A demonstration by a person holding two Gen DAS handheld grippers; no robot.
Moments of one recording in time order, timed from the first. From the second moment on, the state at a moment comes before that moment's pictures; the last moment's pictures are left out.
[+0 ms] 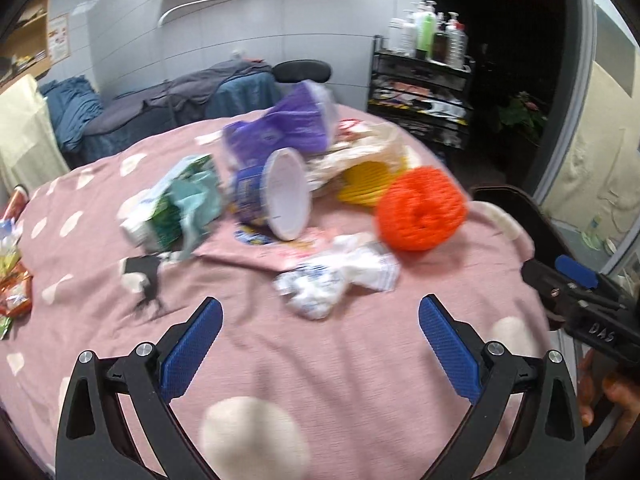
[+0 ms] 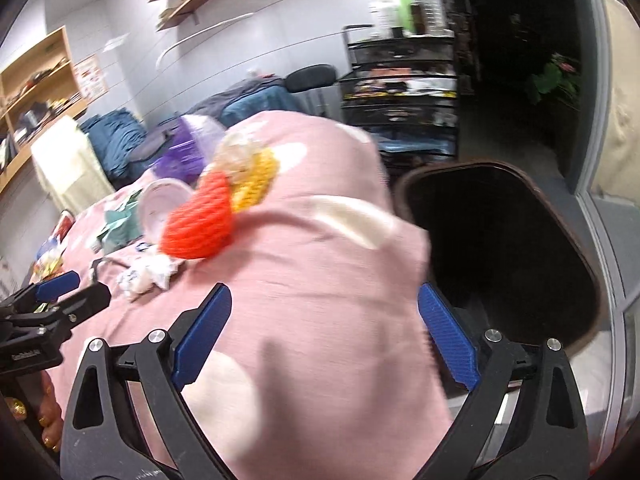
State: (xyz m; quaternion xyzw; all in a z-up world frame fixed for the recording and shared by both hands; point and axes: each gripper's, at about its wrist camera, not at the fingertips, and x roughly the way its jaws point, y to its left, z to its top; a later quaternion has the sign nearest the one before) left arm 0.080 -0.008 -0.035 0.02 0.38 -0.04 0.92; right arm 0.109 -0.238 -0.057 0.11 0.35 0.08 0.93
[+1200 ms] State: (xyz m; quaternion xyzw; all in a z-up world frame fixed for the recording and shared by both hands) left arm 0.123 0.016 -0.061 0.01 0.44 -0.08 0.89; right arm 0.166 -0.168 -0.047 0.08 0.37 0.16 0.91
